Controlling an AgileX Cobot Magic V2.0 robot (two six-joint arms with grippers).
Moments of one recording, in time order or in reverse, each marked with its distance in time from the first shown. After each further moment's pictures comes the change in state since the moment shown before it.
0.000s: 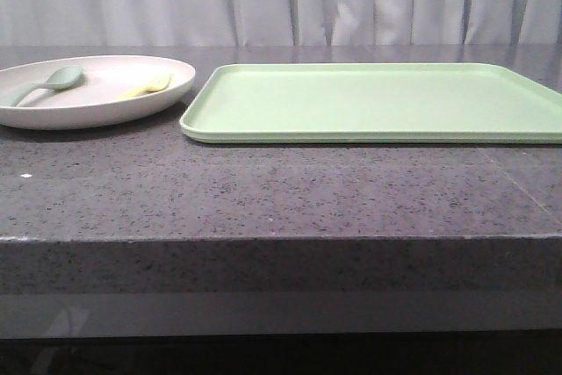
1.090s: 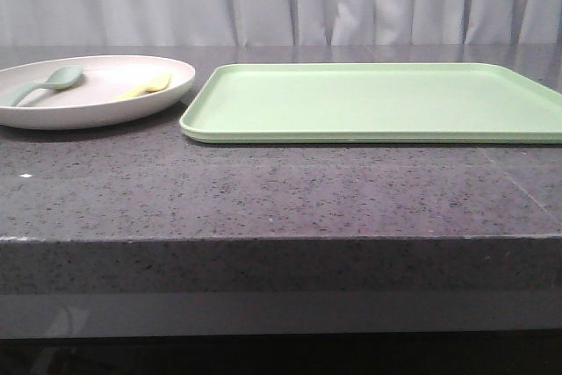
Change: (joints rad) left arm 0.000 0.015 0.000 0.000 0.005 0.000; right arm 0.000 0.051 0.000 0.000 0.017 0.000
